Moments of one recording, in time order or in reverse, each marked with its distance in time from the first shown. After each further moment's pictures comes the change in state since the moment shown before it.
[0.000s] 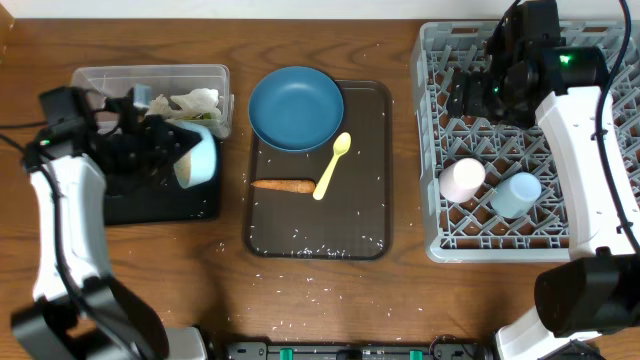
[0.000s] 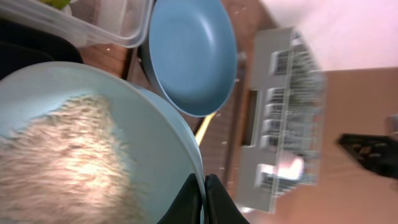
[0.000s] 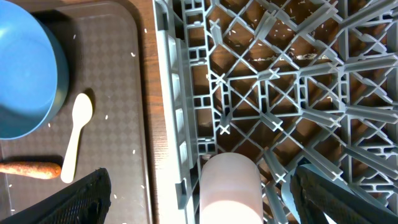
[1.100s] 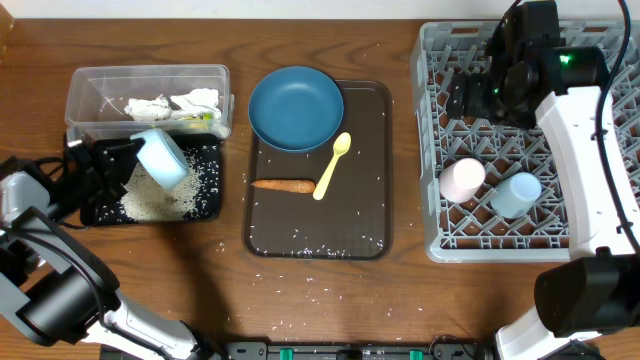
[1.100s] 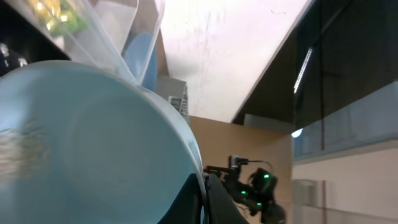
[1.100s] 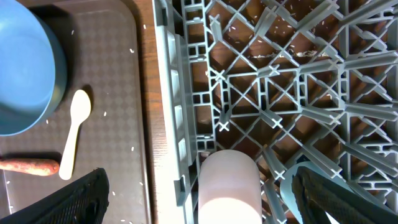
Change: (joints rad) left arm 0.347 0.327 -0.017 -0.099 0.562 0.077; right arm 0.000 0.000 0.000 -0.010 0.000 -0.008
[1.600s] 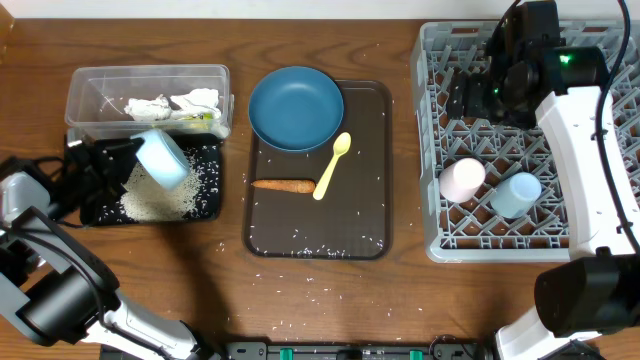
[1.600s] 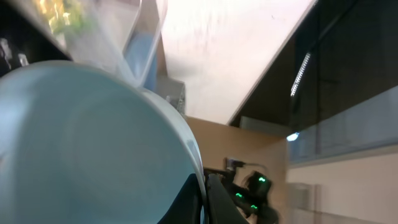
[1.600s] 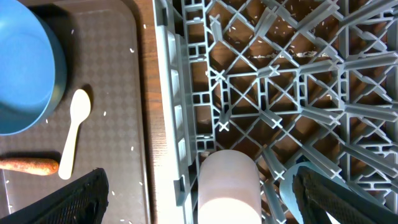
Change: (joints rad) left arm 0.003 0.000 -0.003 0.113 0.000 -0.094; right arm 0.000 0.000 0.000 0.000 0.000 -0.005
